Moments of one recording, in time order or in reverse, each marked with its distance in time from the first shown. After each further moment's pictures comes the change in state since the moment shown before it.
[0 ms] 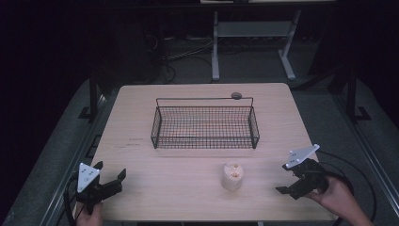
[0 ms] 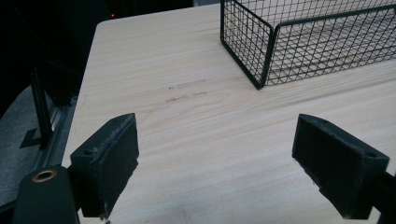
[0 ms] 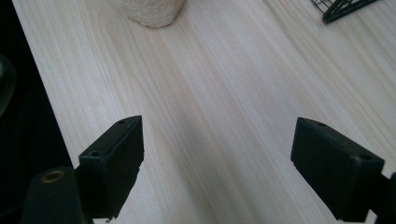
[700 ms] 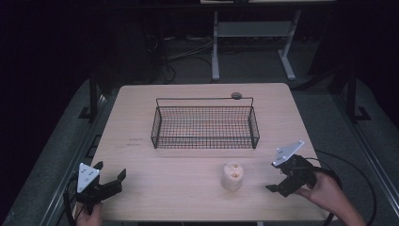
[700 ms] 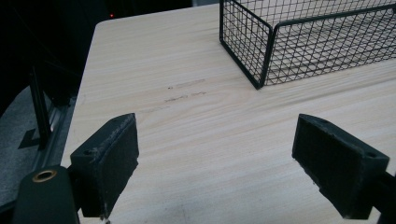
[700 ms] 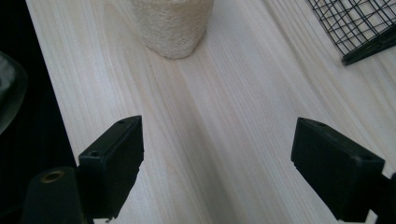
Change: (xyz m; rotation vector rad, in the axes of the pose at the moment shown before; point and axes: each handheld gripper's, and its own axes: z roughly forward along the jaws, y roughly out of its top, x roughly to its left) left arm 0.000 0.000 -0.001 -0.007 -0.010 0.000; right arm 0.009 0.032 0.008 0.022 0.027 -0.065
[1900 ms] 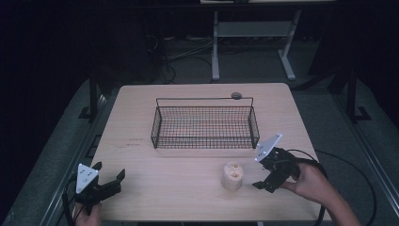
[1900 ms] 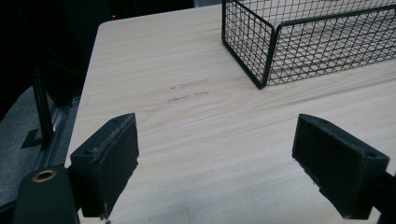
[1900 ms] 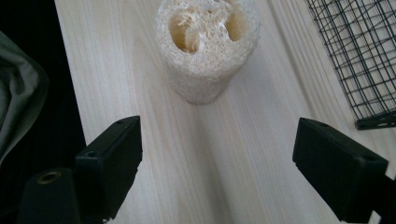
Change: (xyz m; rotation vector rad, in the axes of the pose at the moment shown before) left arm 0.002 -0.001 -0.002 -0.004 0.008 0.002; right arm 0.011 0.053 0.004 0.053 0.045 -0.117
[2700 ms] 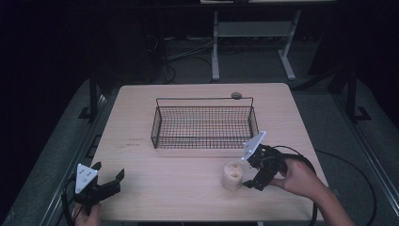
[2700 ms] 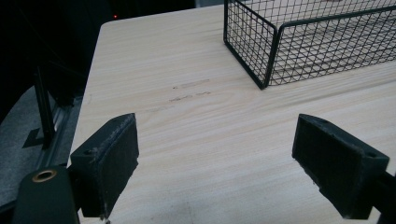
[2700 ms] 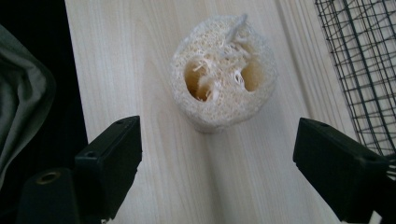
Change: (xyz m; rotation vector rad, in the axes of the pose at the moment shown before) left arm 0.001 0.000 -0.001 0.000 0.004 -0.005; right arm 0.003 0.032 0.011 0.033 0.032 -0.061
